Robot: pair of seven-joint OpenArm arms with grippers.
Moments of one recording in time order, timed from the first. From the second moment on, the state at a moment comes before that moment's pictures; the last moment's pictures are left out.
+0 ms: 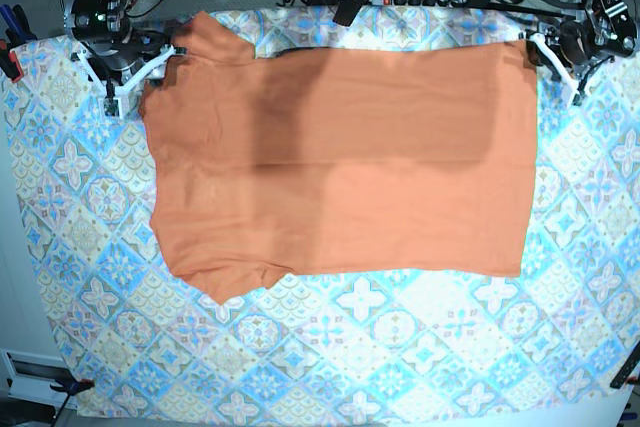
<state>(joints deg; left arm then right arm) 22.2 -18.6 -34.6 84.3 -19.0 -40.5 58.6 -28.1 2.8 24.8 107.1 10.5 21.8 -54.3</state>
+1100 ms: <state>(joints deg) 22.1 -18.7 -34.6 84.3 -18.5 -40.5 57.3 -22.2 3.4 36.0 89.5 26.2 27.8 -65.8</state>
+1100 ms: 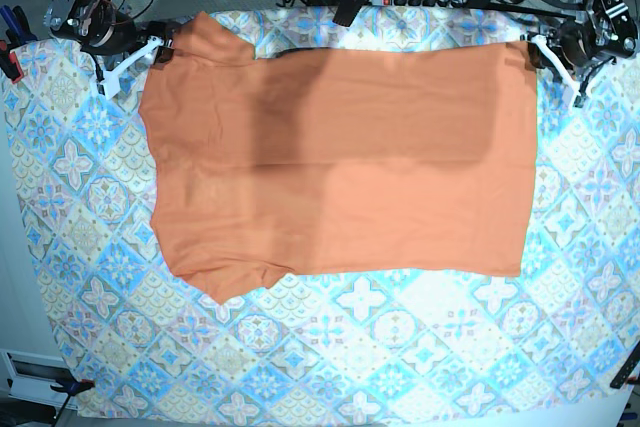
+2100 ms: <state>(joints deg) 20.7 -18.5 -26.1 84.7 -18.7 -40.0 56.6 -23.9 5.1 29.6 90.1 23.1 36.6 -65.1</state>
